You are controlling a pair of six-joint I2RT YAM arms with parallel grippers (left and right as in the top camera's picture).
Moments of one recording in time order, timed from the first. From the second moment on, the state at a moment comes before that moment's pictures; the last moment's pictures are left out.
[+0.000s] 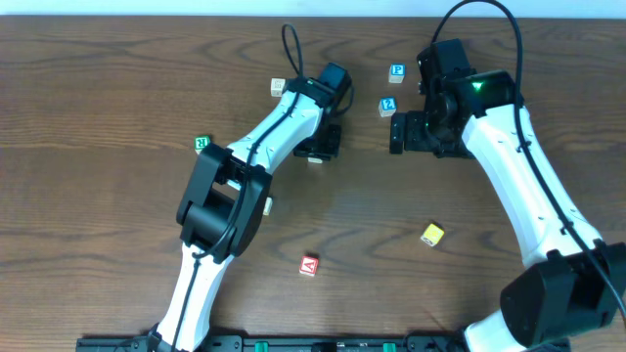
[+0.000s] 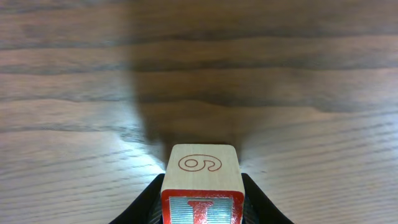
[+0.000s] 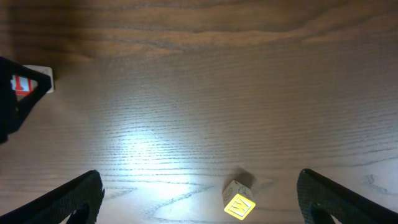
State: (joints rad) left arm -0.55 2.32 1.86 -1.02 0.05 -0.37; right arm 0.25 1.73 1.57 -1.21 0.07 0.34
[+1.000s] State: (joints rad) left arm -0.55 2.31 1.86 -1.01 0.07 -0.38; right arm 0.25 1.73 1.57 -1.21 0.07 0.34
